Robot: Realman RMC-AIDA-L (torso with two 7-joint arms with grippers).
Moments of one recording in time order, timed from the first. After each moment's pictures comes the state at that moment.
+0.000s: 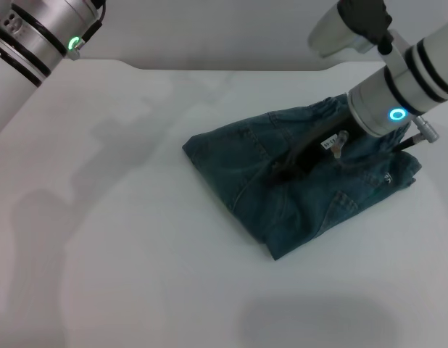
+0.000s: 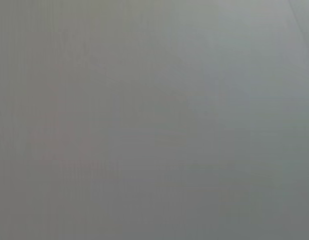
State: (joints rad) left arm -0.65 -2.07 1.38 0.58 0.49 1.08 -0.56; right arm 0.99 2.07 -1.02 -0.68 -2.46 -1.40 2.11
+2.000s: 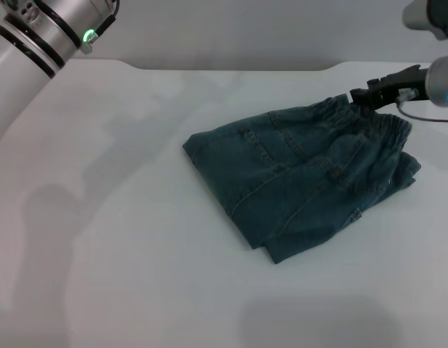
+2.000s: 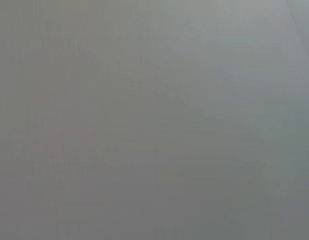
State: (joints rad) left arm -0.66 -2.07 1.42 0.62 0.48 1.01 -0.58; right arm 0.78 2.06 -1.00 -0.71 -2.47 -0.76 2.15
